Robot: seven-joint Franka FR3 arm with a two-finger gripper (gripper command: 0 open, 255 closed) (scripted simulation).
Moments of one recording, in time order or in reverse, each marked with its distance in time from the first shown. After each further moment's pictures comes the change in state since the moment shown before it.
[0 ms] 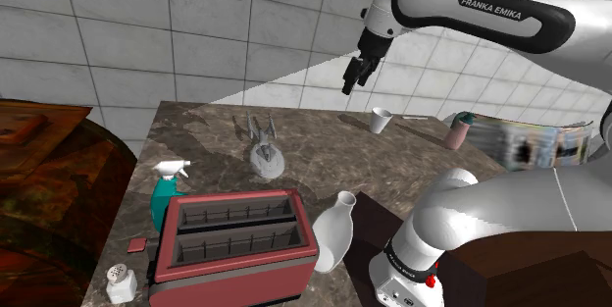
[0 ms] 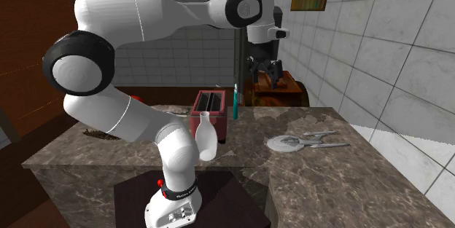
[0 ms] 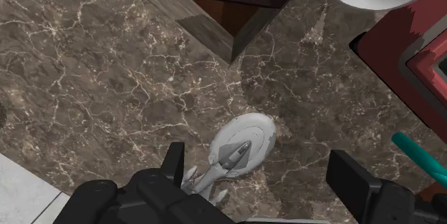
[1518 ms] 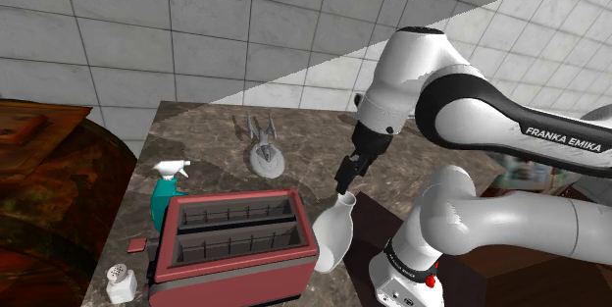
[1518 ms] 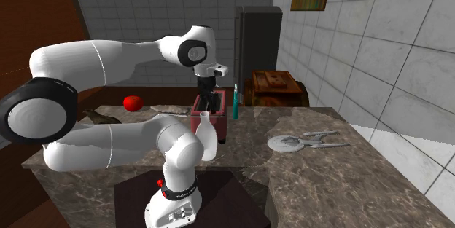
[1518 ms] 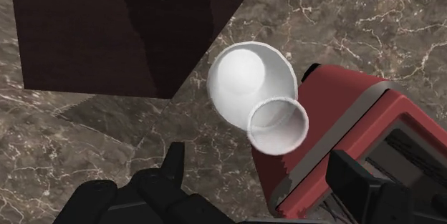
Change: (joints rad) arm 0.196 -0.417 0.344 -0.487 0.363 -0.038 0.398
